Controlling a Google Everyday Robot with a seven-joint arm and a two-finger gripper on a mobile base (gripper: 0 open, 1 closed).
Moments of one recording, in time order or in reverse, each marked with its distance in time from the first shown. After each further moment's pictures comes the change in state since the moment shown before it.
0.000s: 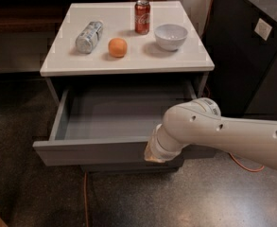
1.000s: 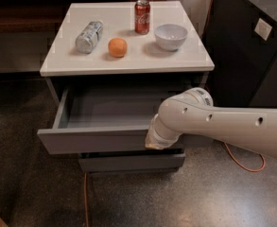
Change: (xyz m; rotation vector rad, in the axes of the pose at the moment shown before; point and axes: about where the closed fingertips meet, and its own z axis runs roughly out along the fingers) arm 0.004 -0.049 0.010 0.075 0.043 0.022
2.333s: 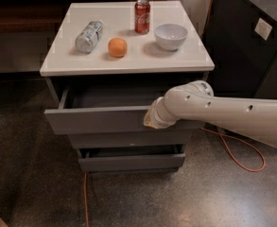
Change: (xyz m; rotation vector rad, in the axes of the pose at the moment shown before) arm -0.005 -0.089 0.020 0.161 -0.110 0.006
